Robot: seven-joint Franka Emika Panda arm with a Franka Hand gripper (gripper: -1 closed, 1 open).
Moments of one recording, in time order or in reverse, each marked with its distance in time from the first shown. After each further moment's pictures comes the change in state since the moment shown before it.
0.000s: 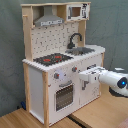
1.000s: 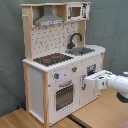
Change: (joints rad) arm 0.190 0.000 -0.015 0.058 0.000 -0.197 0.001
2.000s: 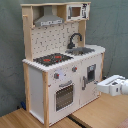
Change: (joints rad) arm 0.262 0.000 0.010 -0.063 0.000 -0.205 0.018
